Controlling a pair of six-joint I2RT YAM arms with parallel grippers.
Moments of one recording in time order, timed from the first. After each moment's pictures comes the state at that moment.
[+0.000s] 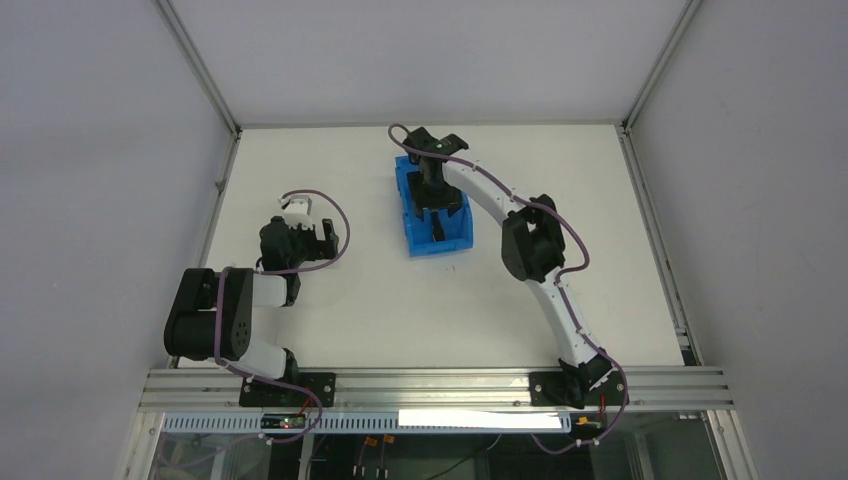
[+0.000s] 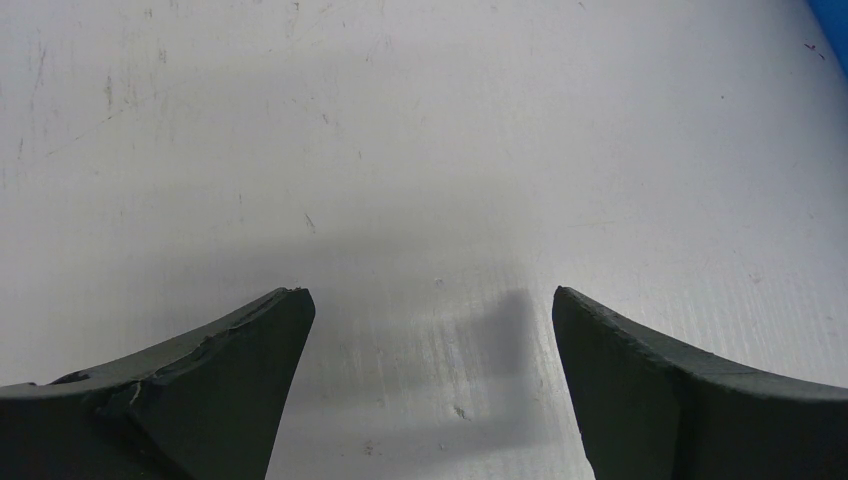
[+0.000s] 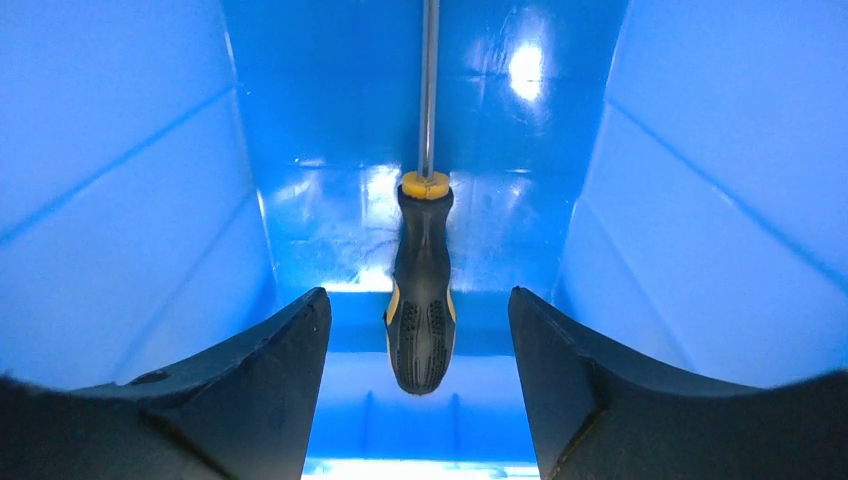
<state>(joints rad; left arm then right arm) -0.01 1.50 0.34 0.87 0.20 0.00 0.66 2.41 2.26 -1.16 0.13 0.41</state>
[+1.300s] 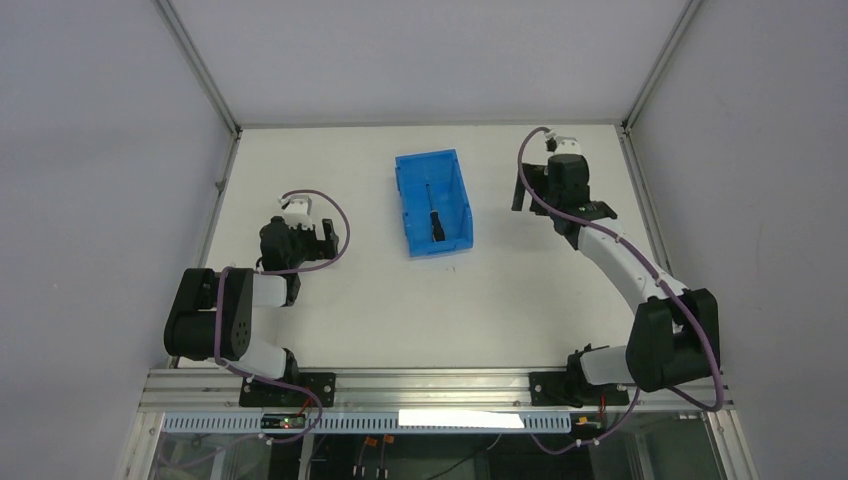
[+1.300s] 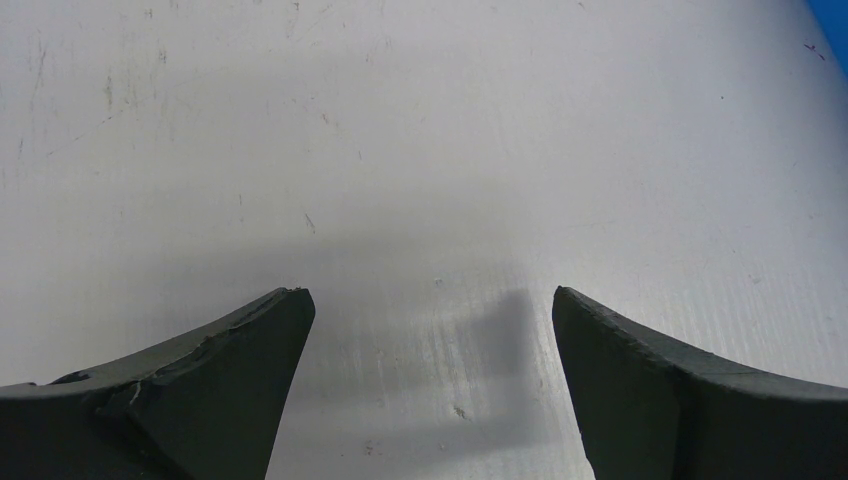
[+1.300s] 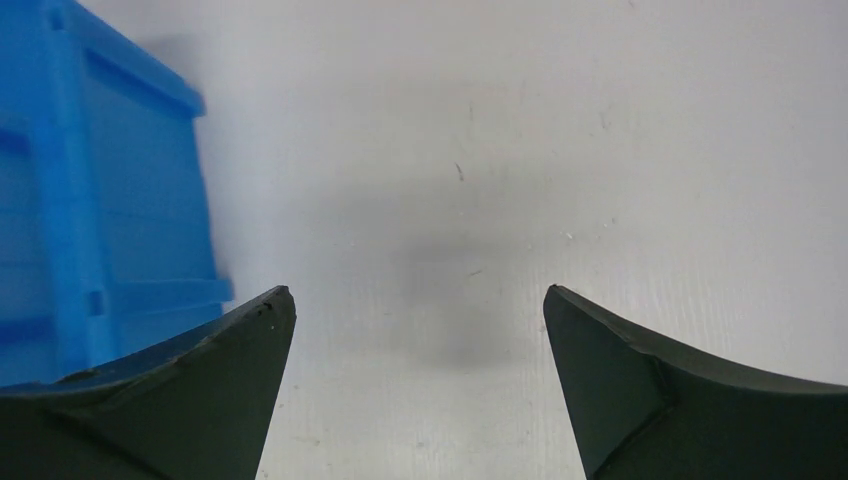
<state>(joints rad) -0.01 1.50 0.34 0.87 0.20 0.00 0.28 1.38 1.04 -0.31 0.17 0.22</state>
